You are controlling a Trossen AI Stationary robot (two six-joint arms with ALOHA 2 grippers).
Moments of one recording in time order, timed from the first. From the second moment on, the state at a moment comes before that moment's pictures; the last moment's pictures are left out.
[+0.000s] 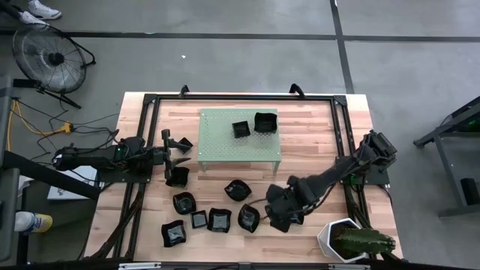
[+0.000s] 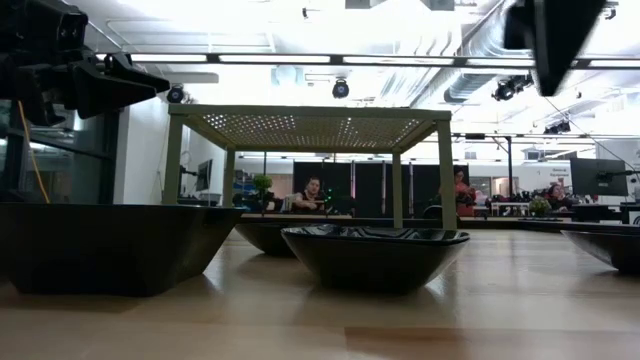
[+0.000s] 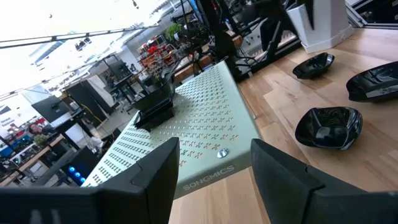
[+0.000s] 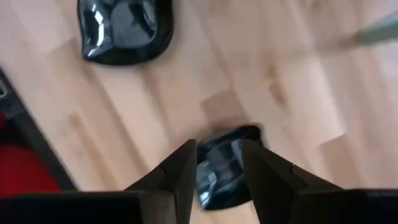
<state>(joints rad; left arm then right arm) 0.01 0.01 0.02 0.01 -0.06 0.55 0.52 1.78 1.49 -1.10 0.06 1.00</state>
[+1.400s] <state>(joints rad) 0.01 0.01 0.02 0.01 -0.06 0.55 0.81 2.02 1.49 -1.18 0.21 1.05</state>
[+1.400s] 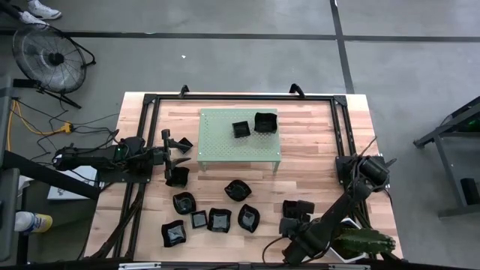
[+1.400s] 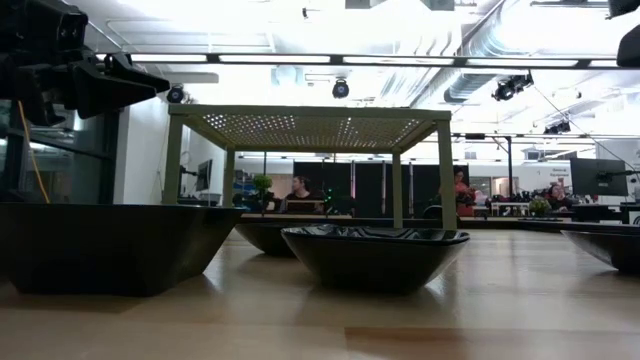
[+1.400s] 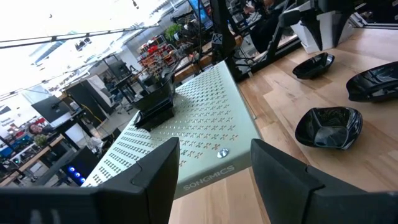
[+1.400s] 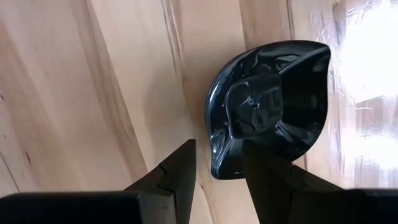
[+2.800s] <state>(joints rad) 0.01 0.01 0.02 0.01 -0.06 0.55 0.82 2.00 1.37 -1.01 0.20 1.04</state>
